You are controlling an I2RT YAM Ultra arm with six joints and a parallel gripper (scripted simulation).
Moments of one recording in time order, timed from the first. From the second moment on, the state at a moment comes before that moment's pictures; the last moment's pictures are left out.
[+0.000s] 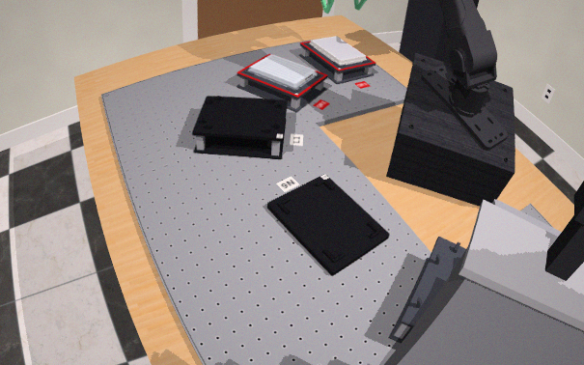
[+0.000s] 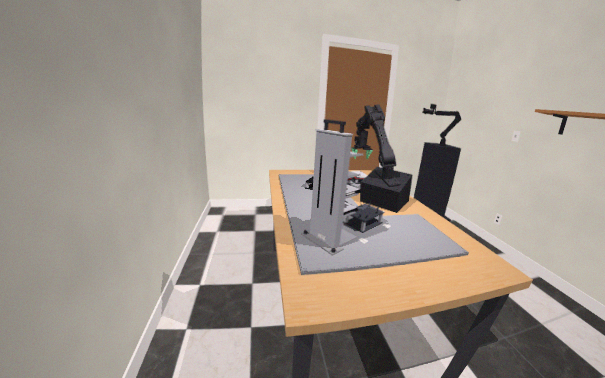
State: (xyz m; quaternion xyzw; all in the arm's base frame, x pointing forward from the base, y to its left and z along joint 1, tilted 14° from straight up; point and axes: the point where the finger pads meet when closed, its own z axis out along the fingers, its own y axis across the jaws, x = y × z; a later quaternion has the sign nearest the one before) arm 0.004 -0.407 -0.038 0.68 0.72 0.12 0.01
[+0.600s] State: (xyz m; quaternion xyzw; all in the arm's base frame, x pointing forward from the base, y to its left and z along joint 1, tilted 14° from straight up) arm -0.003 -0.414 0.003 0.68 0.72 0.12 0.01
